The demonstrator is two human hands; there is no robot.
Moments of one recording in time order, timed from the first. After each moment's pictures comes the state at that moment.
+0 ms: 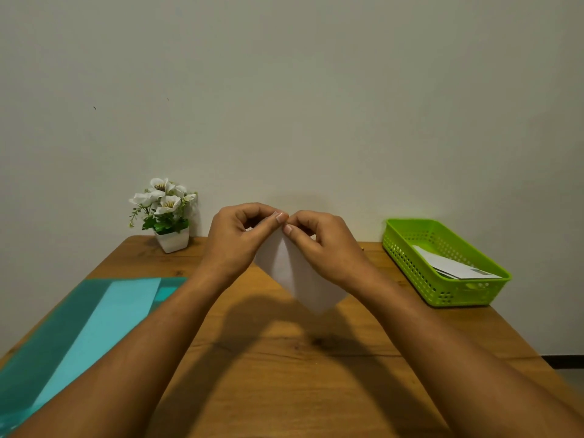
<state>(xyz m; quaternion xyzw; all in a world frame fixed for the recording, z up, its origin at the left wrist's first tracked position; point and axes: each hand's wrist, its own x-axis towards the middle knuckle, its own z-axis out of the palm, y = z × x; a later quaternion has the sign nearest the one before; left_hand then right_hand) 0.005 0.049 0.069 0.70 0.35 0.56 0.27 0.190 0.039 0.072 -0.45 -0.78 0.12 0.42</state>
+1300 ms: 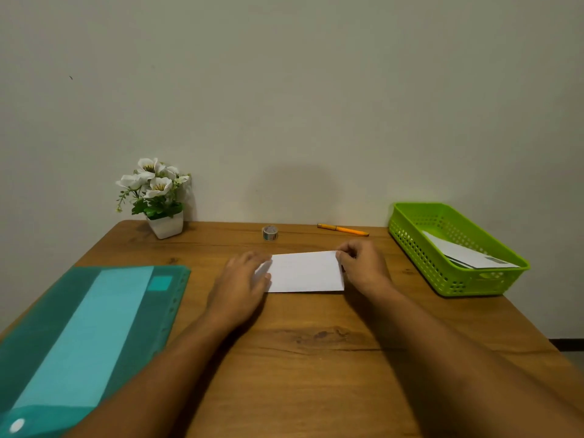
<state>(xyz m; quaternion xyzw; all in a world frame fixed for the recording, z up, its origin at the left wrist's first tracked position) -0.003 0.084 -0.067 0.75 0.59 0.28 0.11 0.254 0.102 -0.044 -0.70 -0.57 0.20 0.39</state>
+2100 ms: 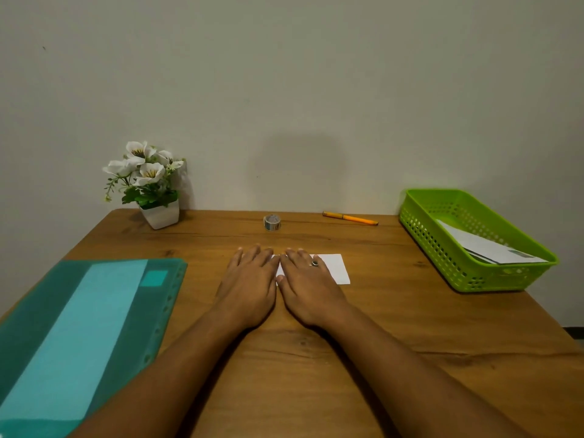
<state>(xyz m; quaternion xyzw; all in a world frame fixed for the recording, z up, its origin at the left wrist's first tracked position) 0.009 0.096 -0.074 0.82 0.57 0.10 0.01 0.167 0.093 -0.082 -0.58 -0.80 0.07 0.09</state>
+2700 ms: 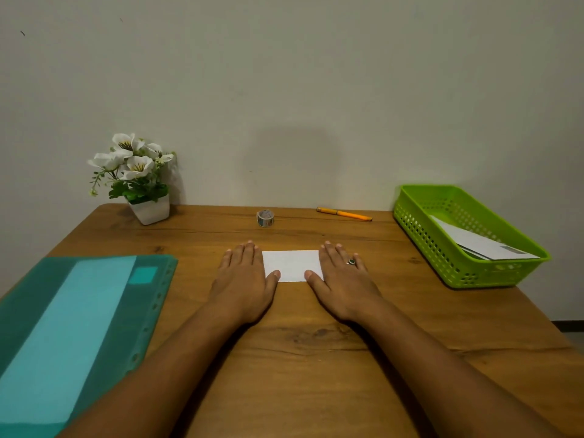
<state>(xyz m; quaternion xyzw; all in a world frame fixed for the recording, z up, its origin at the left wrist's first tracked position) 0.020 0.101 -0.077 0.78 0.63 0.01 0.03 0.234 0.090 -0.081 -0.67 -0.74 0.07 0.01</state>
